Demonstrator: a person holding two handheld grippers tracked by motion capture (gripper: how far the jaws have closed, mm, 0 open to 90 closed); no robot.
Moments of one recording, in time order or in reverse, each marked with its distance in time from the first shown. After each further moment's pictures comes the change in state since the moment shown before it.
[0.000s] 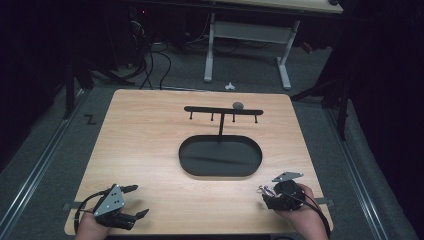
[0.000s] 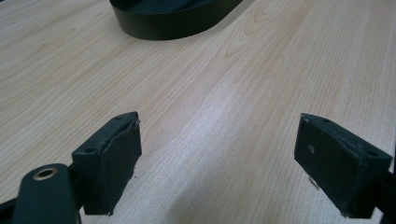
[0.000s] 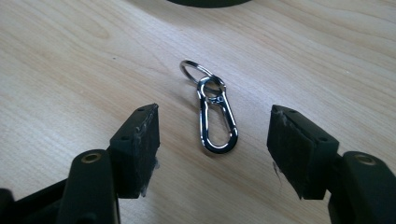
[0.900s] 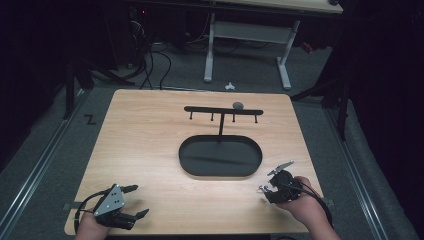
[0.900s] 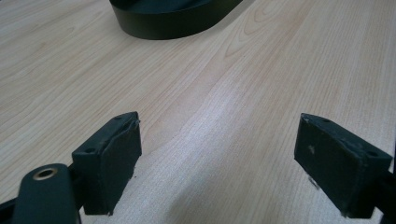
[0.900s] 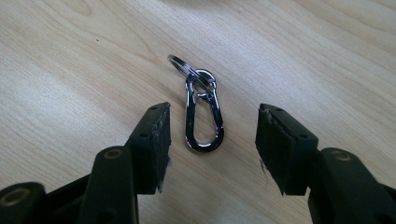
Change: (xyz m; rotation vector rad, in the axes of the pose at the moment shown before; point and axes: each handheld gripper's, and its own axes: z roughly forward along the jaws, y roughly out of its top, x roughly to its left) left arm 0.000 0.000 0.000 0.002 -0.004 -0.001; right arm -0.010 0.025 0.007 0.185 0.016 -0.069
